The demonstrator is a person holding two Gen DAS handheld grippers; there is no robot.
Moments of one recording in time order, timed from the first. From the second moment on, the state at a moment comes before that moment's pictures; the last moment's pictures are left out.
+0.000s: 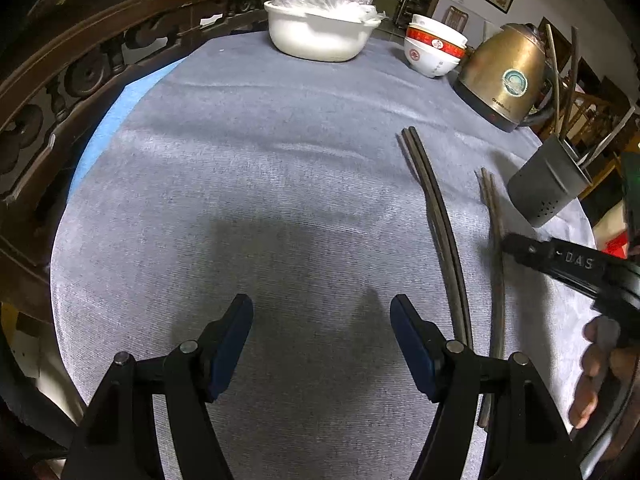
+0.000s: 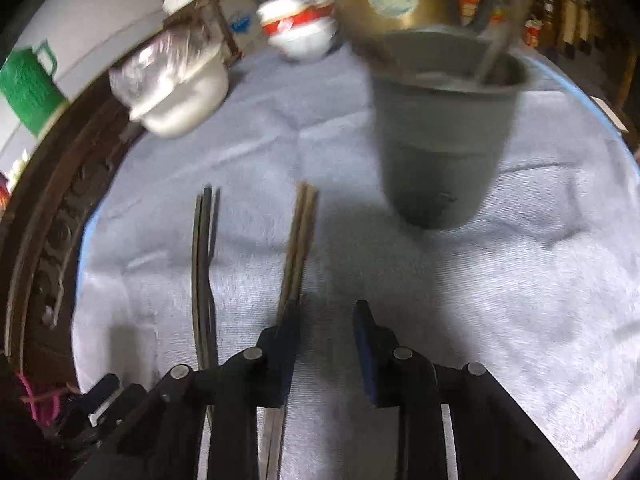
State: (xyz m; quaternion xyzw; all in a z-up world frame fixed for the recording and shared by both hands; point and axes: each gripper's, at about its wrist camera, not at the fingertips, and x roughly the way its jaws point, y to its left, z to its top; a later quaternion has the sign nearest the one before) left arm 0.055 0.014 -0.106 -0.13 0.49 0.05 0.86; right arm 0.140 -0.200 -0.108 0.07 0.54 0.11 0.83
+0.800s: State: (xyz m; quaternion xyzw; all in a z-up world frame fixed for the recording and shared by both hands) left arm 0.070 0.007 -0.107 -0.13 0.50 0.03 0.86; right arm 0.142 -0.222 -0.107 0.07 0.55 0.10 0.82
